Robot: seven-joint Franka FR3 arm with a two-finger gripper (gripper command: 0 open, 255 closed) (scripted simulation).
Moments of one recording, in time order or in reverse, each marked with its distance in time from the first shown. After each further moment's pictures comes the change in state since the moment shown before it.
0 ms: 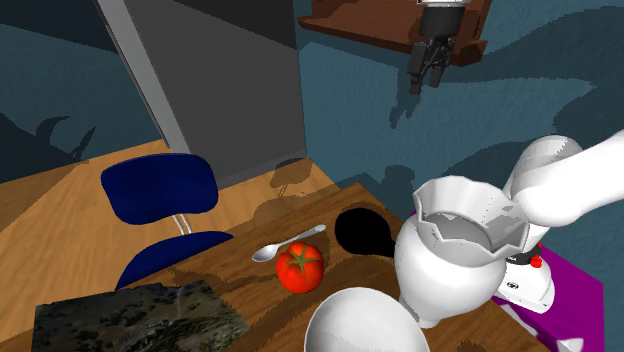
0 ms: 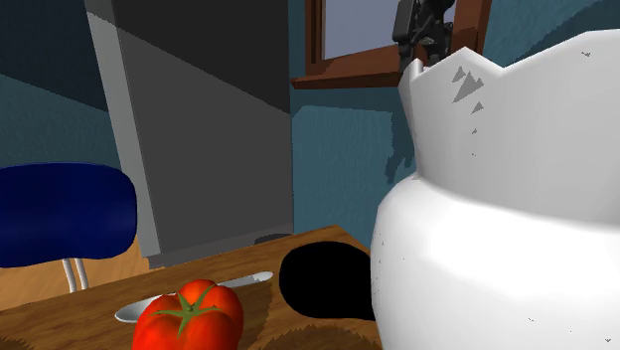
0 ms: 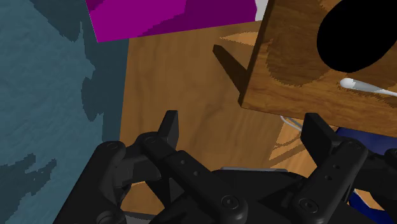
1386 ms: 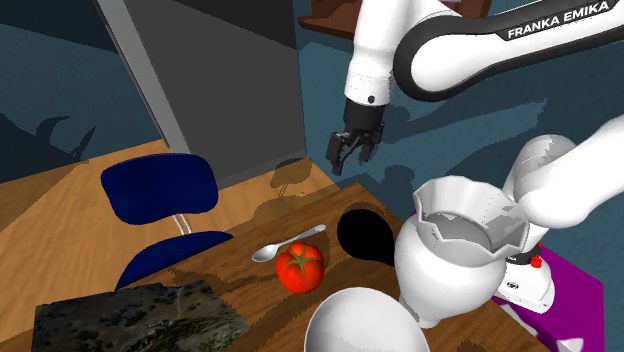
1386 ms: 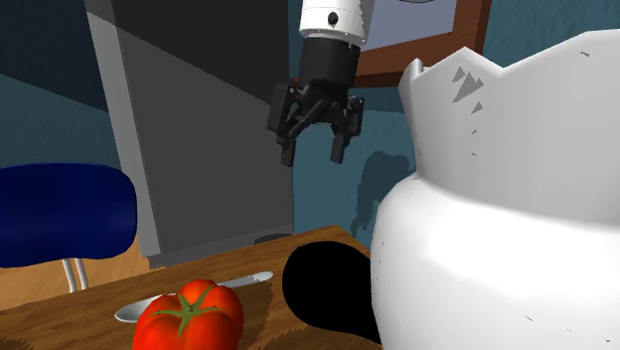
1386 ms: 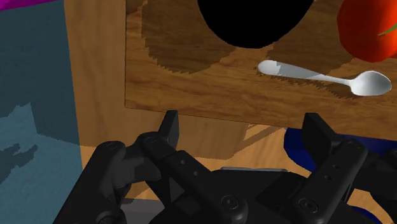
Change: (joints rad) arm 0.088 0.175 0.429 -0.213 0.214 0.576 0.373
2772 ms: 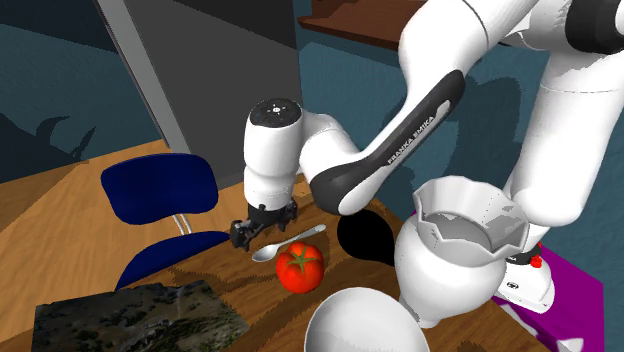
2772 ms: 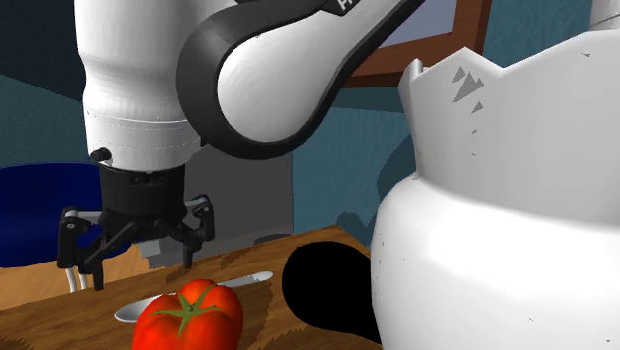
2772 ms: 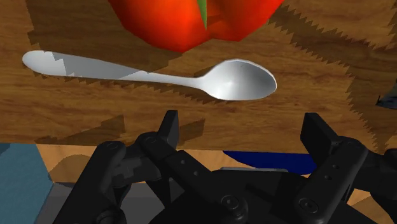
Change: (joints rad) arm -0.082 0.811 0.428 0.371 -0.701 0.416 0.824
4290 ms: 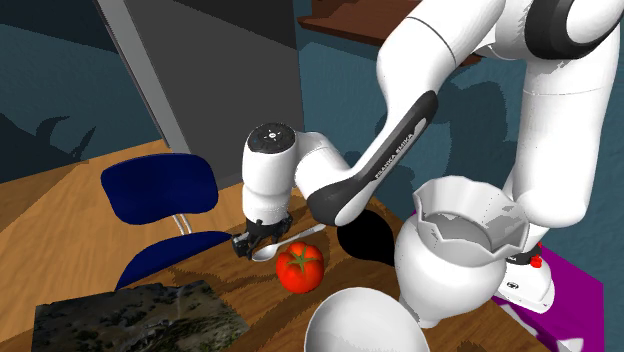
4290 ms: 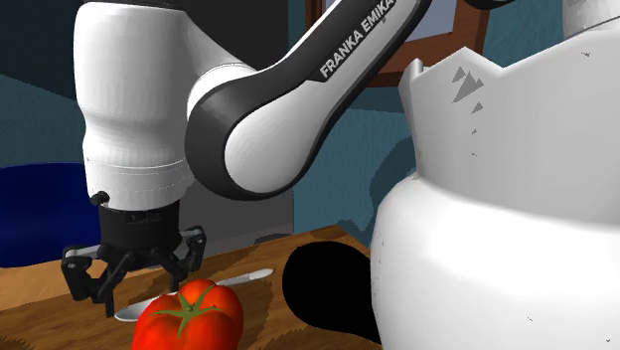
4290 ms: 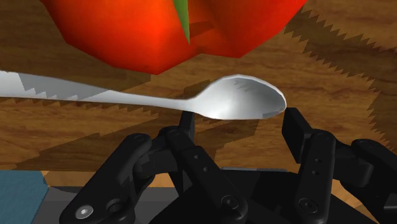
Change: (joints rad) arm 0.058 0.117 -0.064 0.026 -0.145 0.048 0.099
